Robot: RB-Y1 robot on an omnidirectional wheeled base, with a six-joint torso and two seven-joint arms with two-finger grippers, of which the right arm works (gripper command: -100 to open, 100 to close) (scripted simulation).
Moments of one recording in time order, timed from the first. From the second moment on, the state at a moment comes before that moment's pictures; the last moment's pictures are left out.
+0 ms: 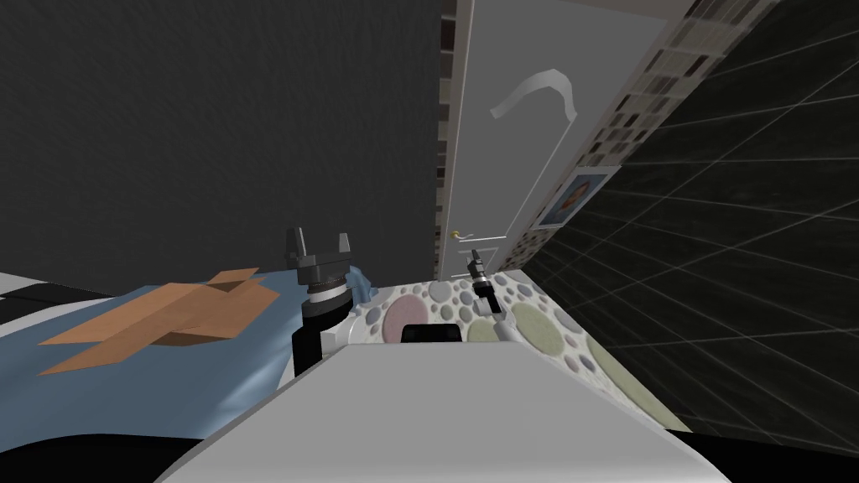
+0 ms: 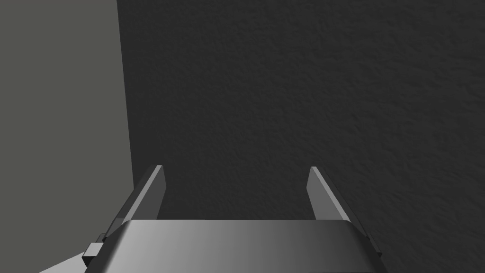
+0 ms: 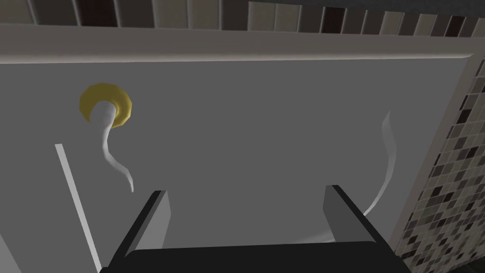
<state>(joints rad) 0.04 -0.17 0.05 -1.30 -0.02 -0.63 -0.11</state>
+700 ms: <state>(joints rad) -0.05 -0.21 0.06 -1.09 -0.04 -0.66 -0.12</state>
